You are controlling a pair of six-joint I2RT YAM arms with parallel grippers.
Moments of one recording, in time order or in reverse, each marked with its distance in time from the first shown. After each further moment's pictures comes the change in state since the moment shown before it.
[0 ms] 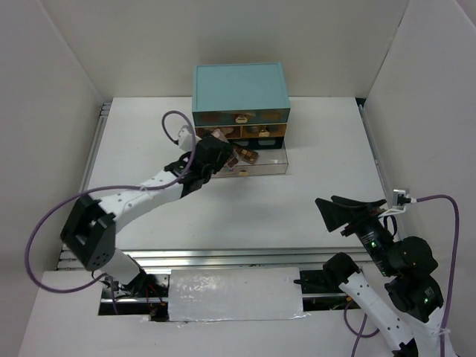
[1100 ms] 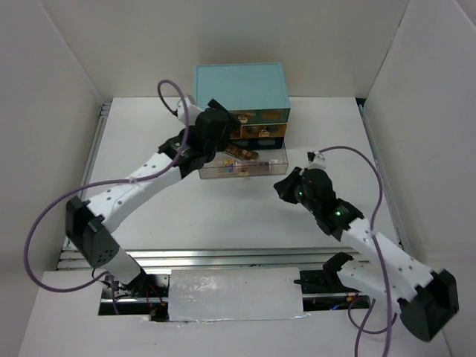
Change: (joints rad) left arm -0.043 0.153 0.384 -0.213 -0.116 0.045; right arm 0.000 0.675 -0.181 0.338 0.010 0.034
